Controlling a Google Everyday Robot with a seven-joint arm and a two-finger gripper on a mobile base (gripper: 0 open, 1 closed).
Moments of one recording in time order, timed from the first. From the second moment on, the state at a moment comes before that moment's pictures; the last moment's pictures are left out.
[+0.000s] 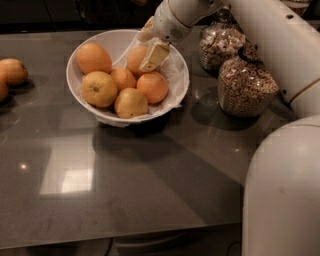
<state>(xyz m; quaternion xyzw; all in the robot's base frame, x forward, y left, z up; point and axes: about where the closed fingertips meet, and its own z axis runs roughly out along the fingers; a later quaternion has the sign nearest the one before) 0.696 0.022 0.942 -0.72 0.60 0.10 0.35</state>
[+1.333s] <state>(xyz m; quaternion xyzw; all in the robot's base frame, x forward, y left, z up) 0.708 0.021 0.932 -0.72 0.60 0.10 0.34</state>
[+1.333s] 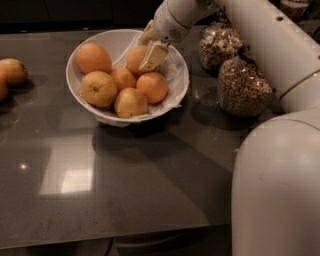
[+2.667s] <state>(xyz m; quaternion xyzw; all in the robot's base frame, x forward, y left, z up) 0.707 0.022 0.945 -0.72 0.60 0.10 0.34</state>
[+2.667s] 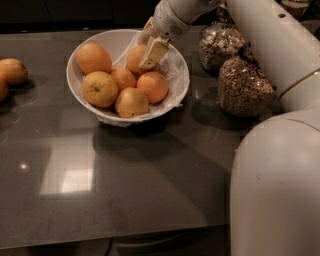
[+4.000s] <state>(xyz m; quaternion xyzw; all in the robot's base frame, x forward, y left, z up) 0.665 0.000 1.003 -0.71 0.60 0.08 0.36</state>
